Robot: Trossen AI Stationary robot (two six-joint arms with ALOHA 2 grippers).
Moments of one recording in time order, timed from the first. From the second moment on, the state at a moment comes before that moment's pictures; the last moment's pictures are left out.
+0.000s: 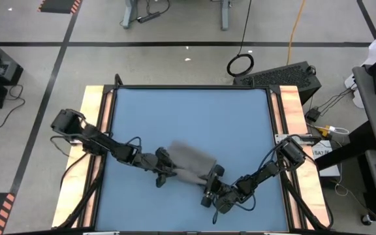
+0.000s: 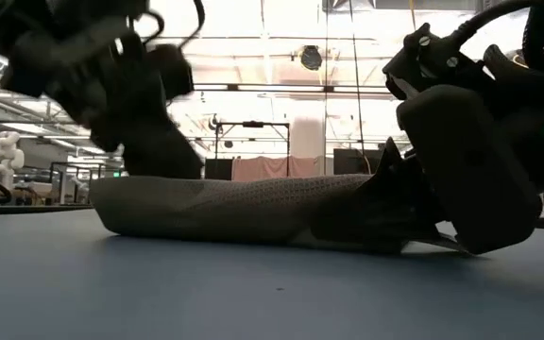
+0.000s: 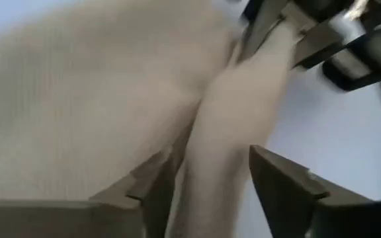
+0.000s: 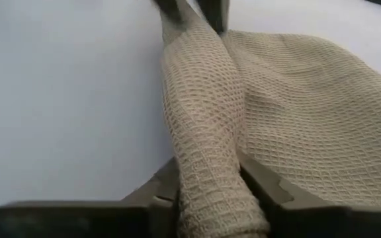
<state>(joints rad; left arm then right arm) -0.34 1.63 0.54 0.49 -0.14 -0.57 0.66 2.13 0.93 0.43 0.90 0.68</state>
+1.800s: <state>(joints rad) -0.41 1.68 0.55 0.51 -0.03 -0.83 0.84 1.94 0.92 0.30 0.77 0.39</state>
